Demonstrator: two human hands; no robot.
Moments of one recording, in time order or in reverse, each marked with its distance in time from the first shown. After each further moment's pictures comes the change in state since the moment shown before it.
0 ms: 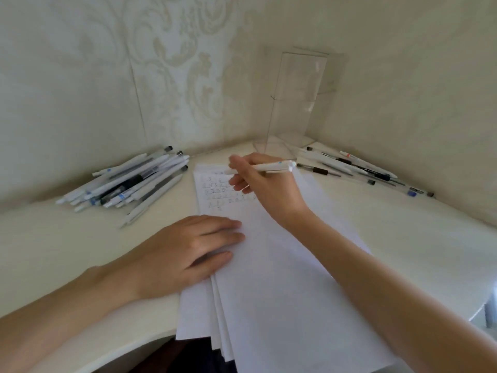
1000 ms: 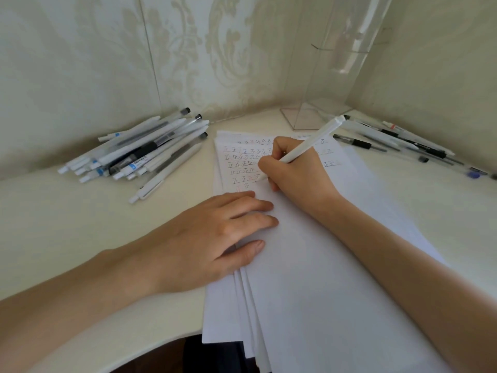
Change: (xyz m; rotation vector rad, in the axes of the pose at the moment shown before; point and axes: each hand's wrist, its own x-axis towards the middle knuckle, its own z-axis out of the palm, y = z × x) left_hand 0.000 -0.006 0.007 -0.037 -0.065 -0.042; right_hand 0.006 0.027 0.020 -0.119 -0.016 0.129
